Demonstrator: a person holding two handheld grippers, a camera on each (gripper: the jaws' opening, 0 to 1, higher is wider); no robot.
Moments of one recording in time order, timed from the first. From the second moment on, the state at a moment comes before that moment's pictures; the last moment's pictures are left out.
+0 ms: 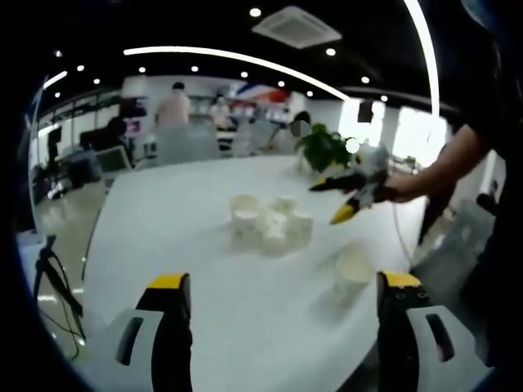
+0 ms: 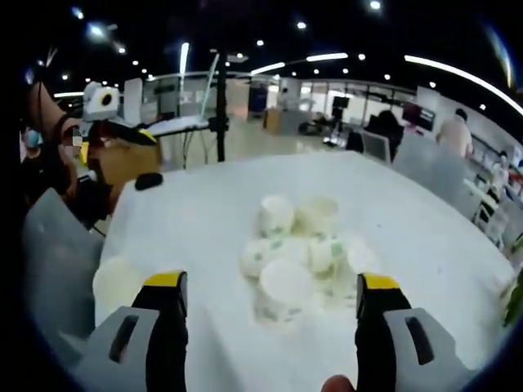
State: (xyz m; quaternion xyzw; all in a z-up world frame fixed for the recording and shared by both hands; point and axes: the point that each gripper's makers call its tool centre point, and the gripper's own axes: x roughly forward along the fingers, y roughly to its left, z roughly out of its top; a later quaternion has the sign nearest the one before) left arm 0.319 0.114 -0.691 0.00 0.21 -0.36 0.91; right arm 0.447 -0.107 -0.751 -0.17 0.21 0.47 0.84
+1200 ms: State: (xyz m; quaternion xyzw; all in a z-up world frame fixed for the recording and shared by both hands) left arm 0.315 0.131 -0.703 0.00 0.22 -0.34 0.91; right arm 0.454 -0.090 -0.779 -0.15 0.25 0.49 0.82
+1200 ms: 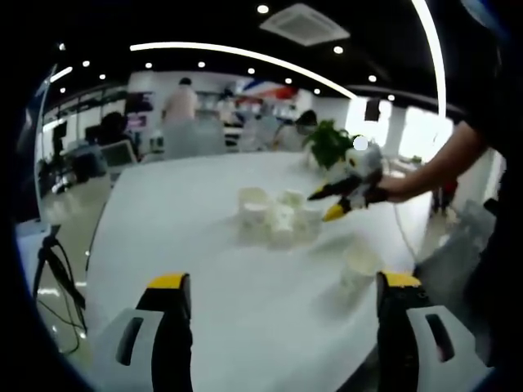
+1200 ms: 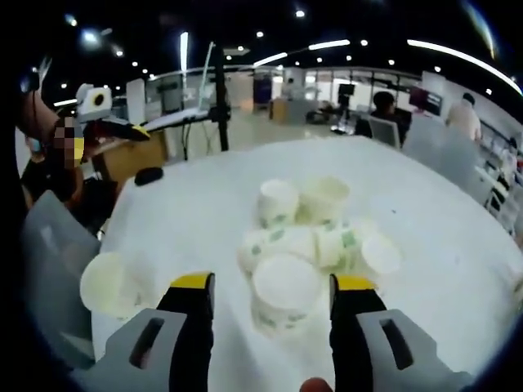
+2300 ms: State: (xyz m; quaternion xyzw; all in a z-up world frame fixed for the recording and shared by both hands) left arm 0.304 0.143 -0.704 0.00 0.23 -0.34 0.91; right arm 0.449 -0.091 -0.795 -0.16 0.26 0.50 0.81
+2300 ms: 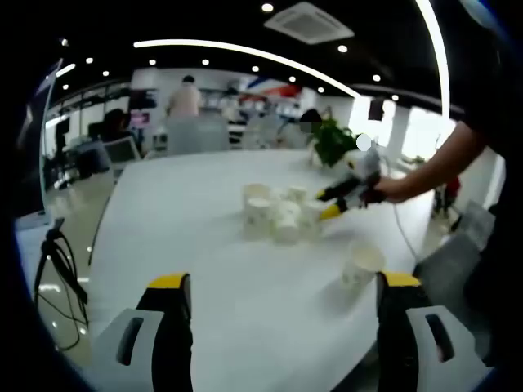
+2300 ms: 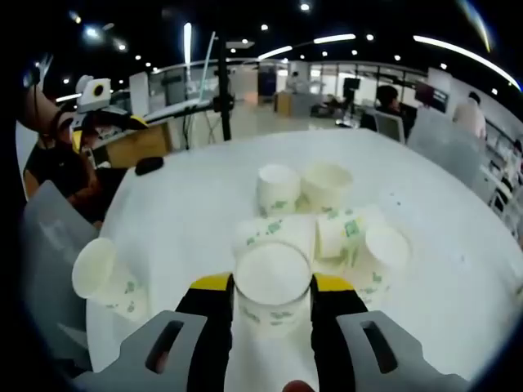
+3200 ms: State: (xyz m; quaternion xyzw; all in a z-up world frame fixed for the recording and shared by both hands) left arm 0.302 0.142 -0.703 0.00 0.22 -0.34 0.91; right arm 0.436 -0.104 -0.792 -0.15 0.27 0.49 0.81
